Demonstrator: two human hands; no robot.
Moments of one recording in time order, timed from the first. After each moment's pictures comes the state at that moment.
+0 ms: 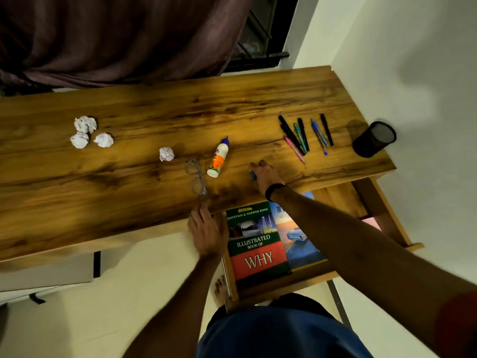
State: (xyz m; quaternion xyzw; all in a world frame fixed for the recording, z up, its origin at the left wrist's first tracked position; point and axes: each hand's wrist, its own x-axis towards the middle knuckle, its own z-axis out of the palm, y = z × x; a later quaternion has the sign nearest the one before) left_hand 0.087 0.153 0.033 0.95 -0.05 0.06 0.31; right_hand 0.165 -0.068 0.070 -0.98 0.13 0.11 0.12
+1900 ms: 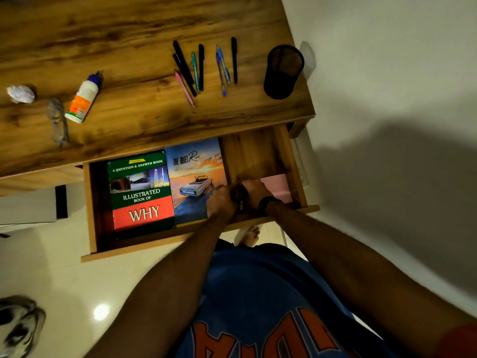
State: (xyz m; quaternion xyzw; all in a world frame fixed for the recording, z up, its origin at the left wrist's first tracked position) left_hand -0.076 -0.201 -0.012 0.94 -0.05 -0.29 0.20; right_hand -0.091 -0.329 -0.017 -0.89 0.11 0.29 0.32
